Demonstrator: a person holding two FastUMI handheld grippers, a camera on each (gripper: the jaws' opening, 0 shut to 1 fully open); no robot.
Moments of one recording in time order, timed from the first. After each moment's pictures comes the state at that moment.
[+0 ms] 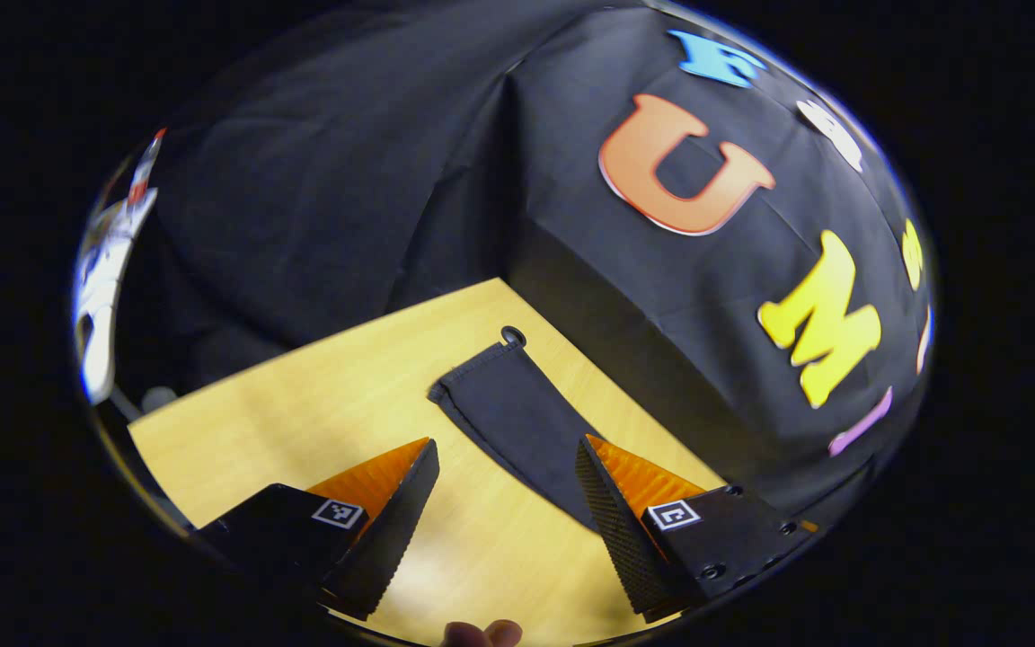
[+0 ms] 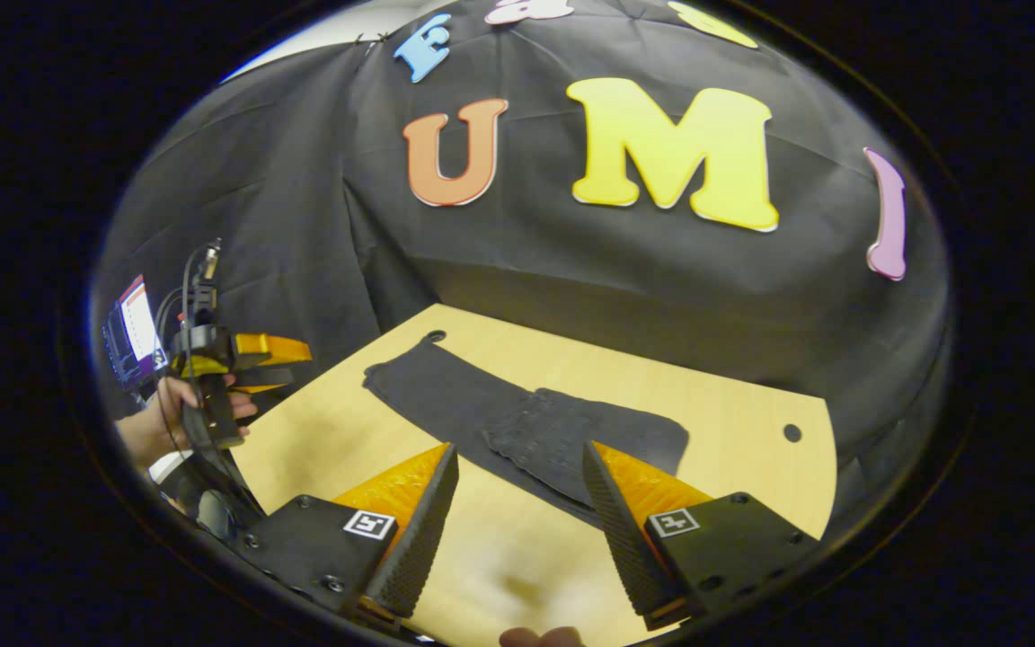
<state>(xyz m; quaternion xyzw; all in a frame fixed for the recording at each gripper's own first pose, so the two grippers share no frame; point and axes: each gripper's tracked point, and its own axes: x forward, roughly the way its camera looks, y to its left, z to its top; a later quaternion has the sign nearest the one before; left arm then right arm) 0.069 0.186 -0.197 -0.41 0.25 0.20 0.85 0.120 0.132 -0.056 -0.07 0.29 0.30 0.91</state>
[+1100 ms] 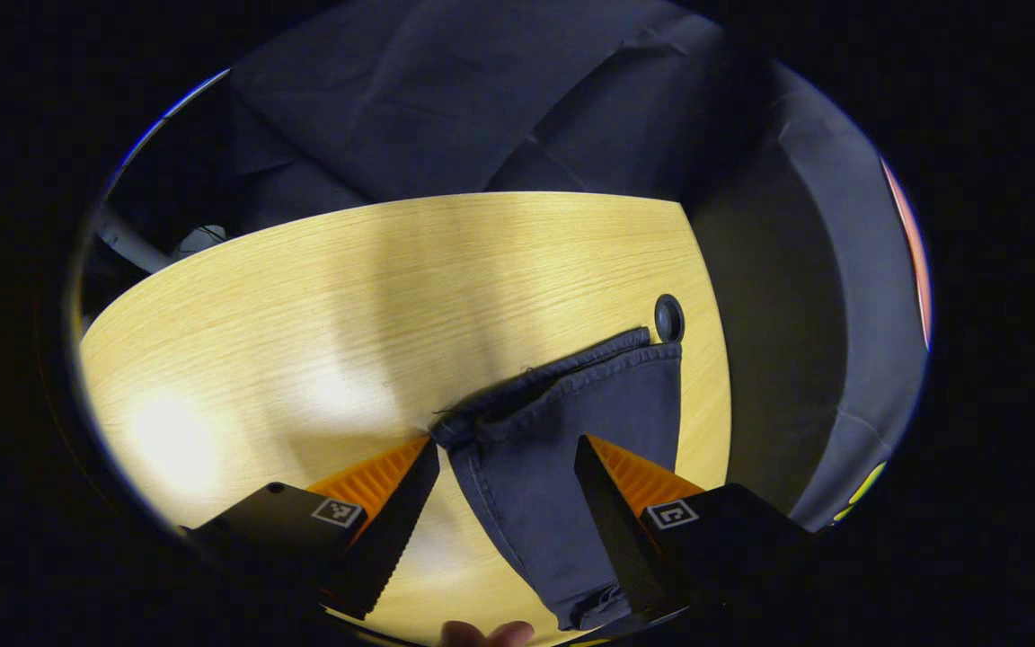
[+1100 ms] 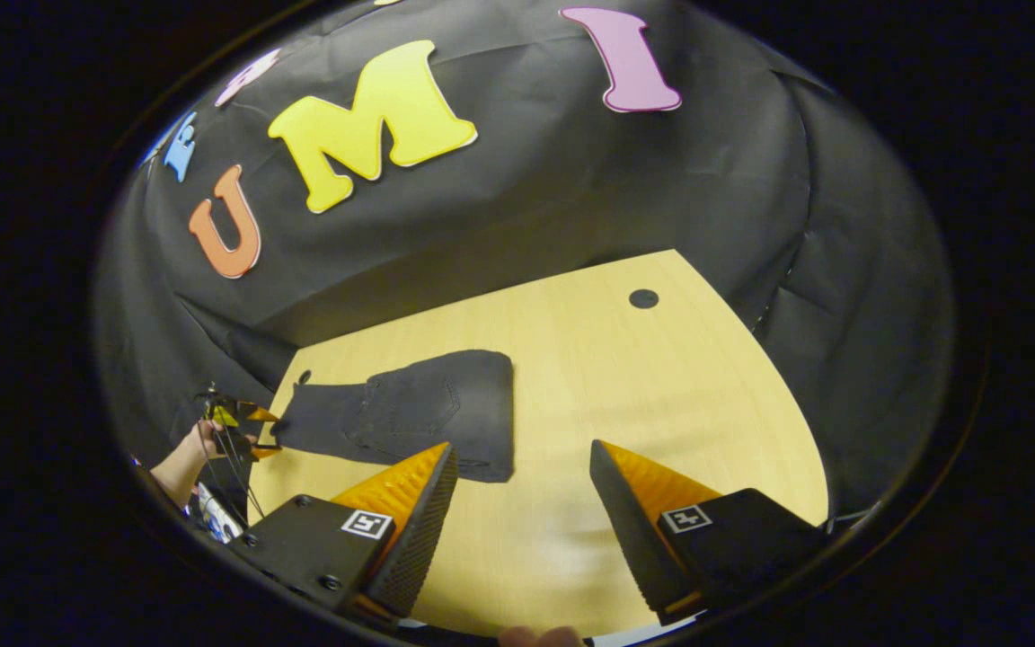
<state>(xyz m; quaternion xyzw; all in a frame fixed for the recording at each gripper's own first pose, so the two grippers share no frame) 0.178 0.250 -0.350 -0.49 0.43 0.33 0.68 0.165 -0.064 -0.105 0.12 0.40 0.09 0.90</state>
